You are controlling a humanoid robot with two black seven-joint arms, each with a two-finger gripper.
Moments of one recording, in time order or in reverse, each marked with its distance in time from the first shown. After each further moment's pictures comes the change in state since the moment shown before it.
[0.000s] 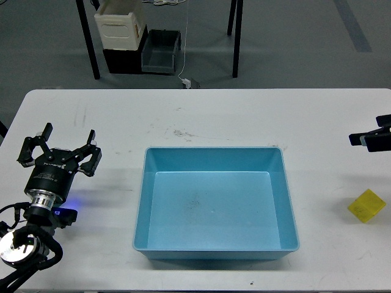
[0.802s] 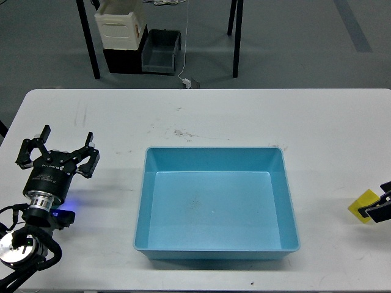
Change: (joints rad) left arm 0.004 0.000 0.000 0.024 0.000 0.000 0.000; right arm -0.095 0.181 -0.199 -0.132 -0.092 0.000 0.000
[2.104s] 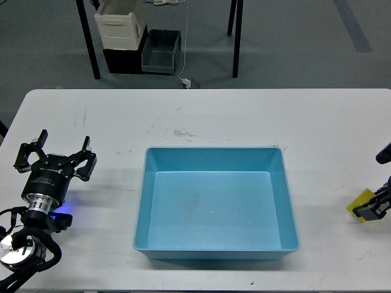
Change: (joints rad) left arm 0.001 -0.009 0.000 0.038 0.000 0.000 0.000; right arm -0.047 0.138 0.026 -0.176 0.003 0.000 0.000
